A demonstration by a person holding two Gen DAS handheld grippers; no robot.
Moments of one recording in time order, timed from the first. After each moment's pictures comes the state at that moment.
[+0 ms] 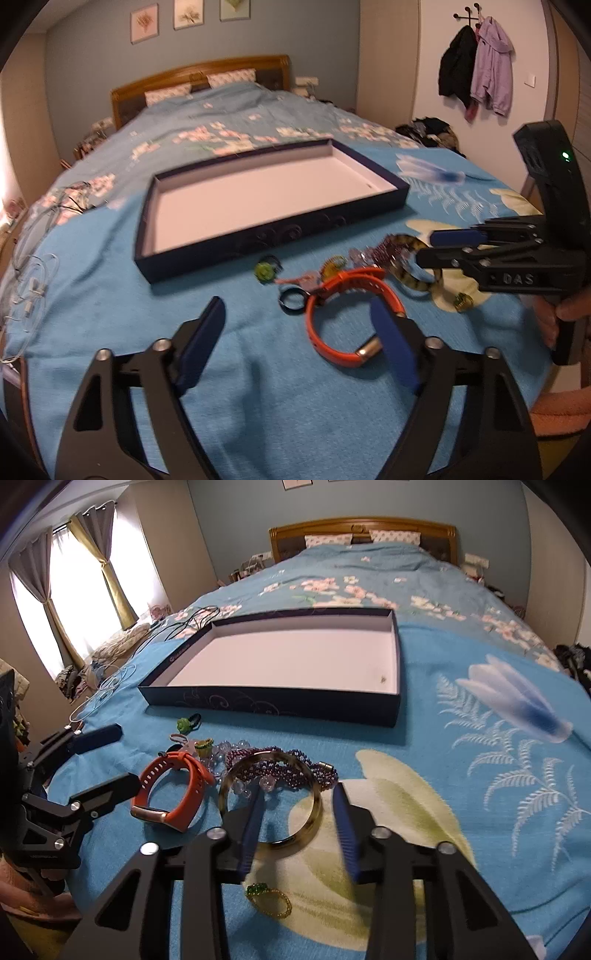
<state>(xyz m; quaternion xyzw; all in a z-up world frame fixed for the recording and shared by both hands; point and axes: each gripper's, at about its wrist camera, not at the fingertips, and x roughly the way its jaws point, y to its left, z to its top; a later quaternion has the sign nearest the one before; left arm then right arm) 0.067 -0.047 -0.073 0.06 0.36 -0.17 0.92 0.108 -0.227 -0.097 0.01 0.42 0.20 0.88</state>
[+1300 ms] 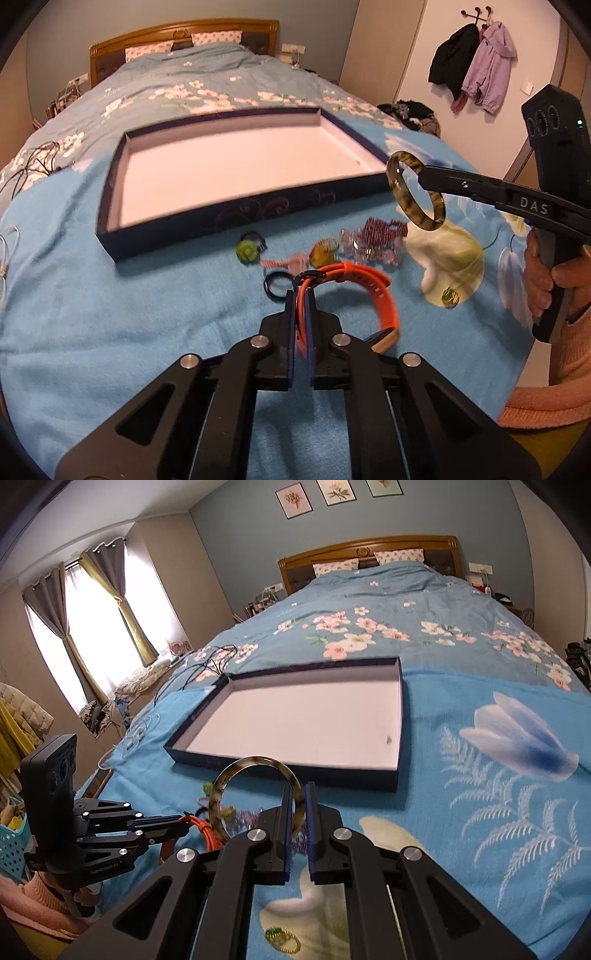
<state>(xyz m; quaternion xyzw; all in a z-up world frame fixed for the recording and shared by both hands) 0.093 -0.034 -0.077 0.01 0.42 -0.22 0.88 0.125 -0.245 -0.053 0.07 0.37 0.24 0.90</state>
